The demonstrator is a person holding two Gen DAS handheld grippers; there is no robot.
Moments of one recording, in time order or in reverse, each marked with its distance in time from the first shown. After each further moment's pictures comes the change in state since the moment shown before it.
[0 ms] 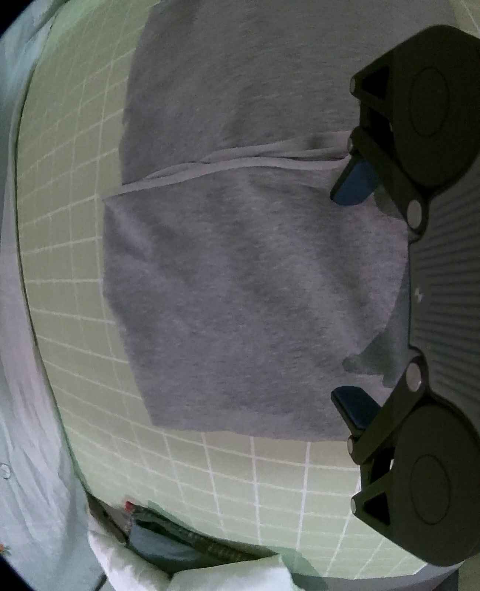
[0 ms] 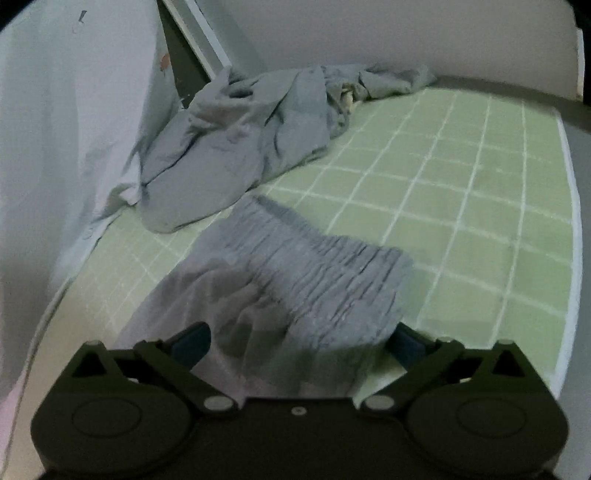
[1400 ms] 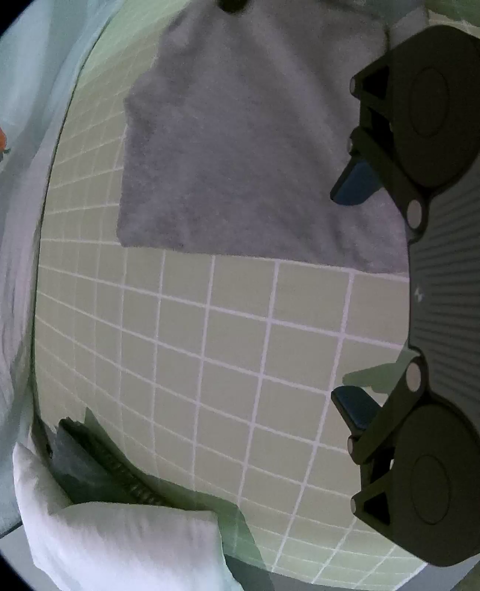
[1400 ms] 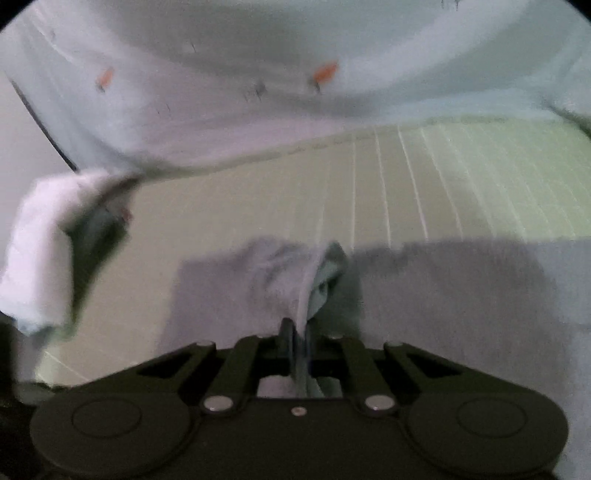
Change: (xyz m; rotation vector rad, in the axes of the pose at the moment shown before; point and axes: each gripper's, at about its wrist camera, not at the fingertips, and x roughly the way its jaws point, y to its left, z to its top) left arm 0.022 0.149 -0.031 -0.138 -0.036 -0.076; right arm -0.135 0.352 -0.253 -0.828 0.284 0.609
